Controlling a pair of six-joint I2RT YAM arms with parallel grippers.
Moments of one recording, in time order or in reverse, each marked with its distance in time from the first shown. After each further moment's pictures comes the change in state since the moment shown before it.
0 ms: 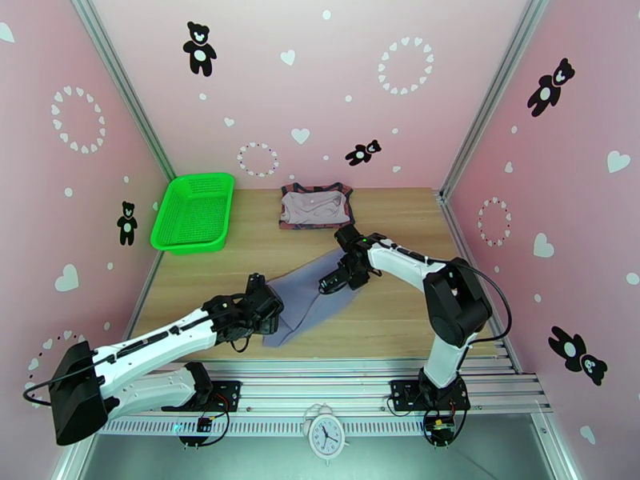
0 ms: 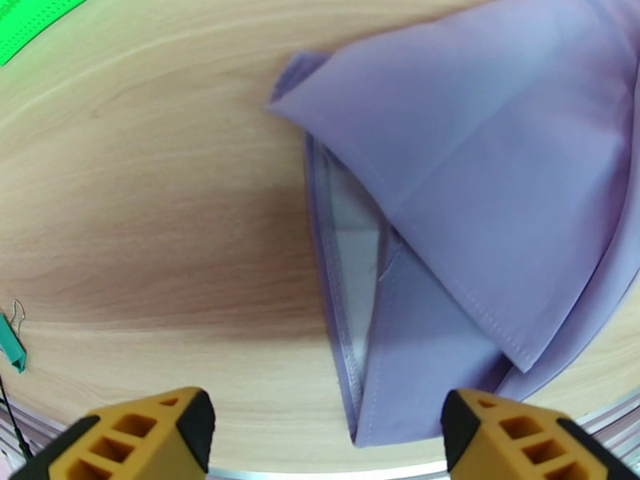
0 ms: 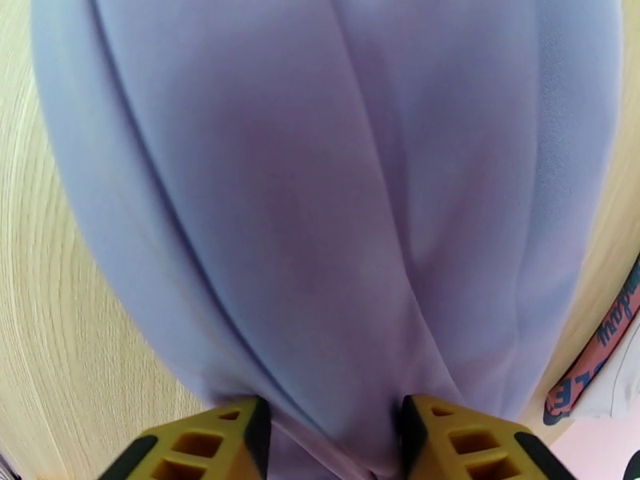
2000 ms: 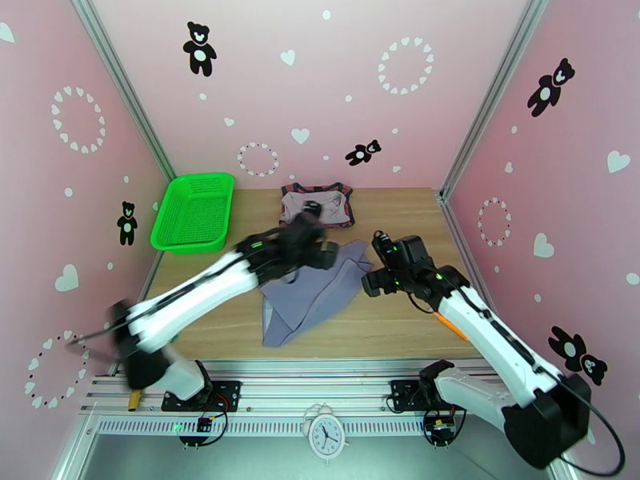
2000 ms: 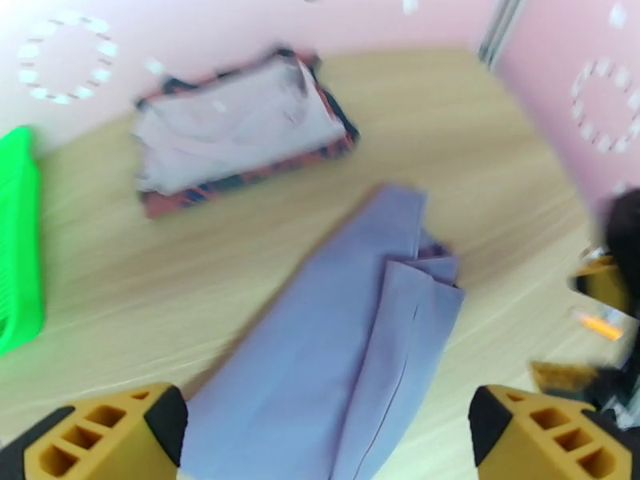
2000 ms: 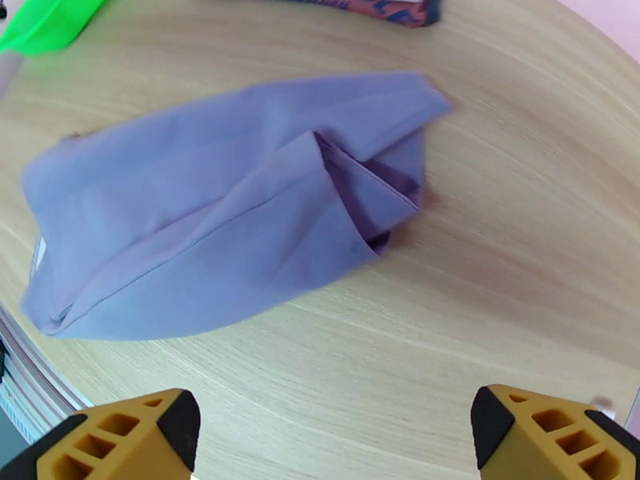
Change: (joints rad) left arm 0.000 0.222 0.663 0.111 -0.054 0.332; right arm -0.148 -0.593 -0.256 -0.019 -0.084 1.483
